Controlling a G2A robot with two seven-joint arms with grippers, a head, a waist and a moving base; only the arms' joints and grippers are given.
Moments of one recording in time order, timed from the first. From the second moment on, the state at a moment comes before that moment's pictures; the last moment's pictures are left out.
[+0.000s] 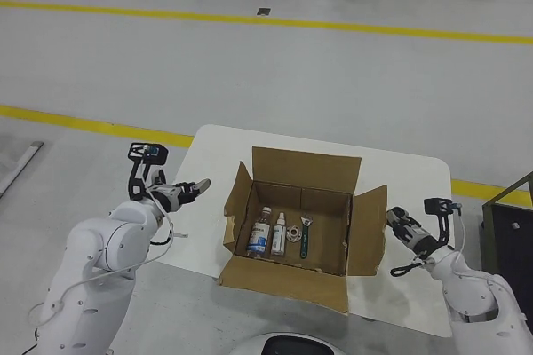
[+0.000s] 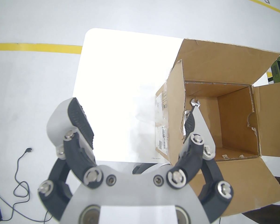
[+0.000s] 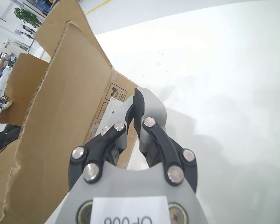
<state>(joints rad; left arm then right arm) 1.13 -1.17 -1.41 -1.92 1.01 0.11 -0.94 -1.48 -1.19 1.72 -1.62 -0.64 -0.34 0.44</state>
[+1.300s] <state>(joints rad) 0.97 -1.21 -1.11 -1.65 0.95 -0.25 -0.88 -1.38 -1.22 1.44 -1.65 -0.84 -0.22 0.25</state>
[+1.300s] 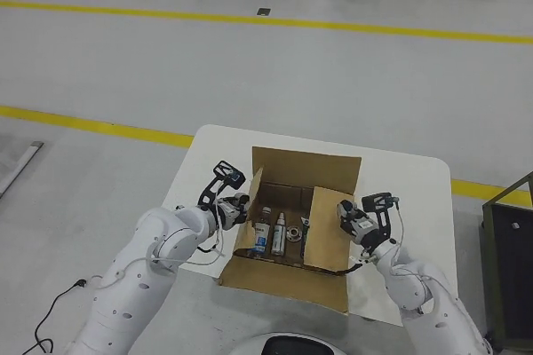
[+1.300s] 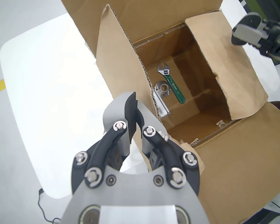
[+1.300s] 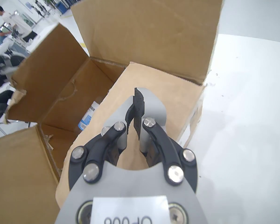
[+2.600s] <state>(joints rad) 0.87 -1.22 -0.98 -1.48 0.90 -0.34 -1.00 -0.88 -1.23 1.45 -1.07 -0.36 -0.33 0.52</state>
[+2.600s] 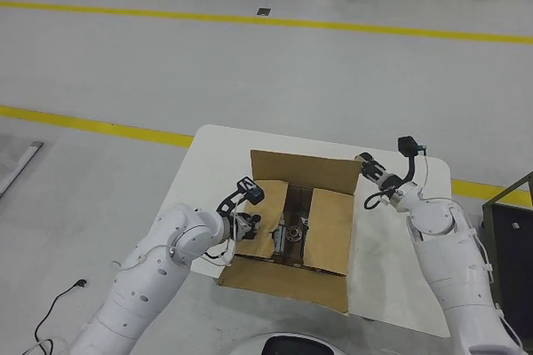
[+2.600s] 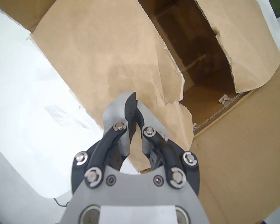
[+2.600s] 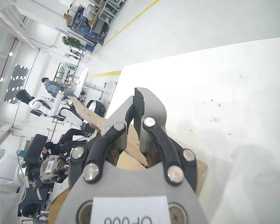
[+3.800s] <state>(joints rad) 1.12 -1.13 -1.37 -1.79 1.01 -0.39 -0.98 -1.20 -1.19 1.40 -1.47 -0.67 -0.34 0.41</state>
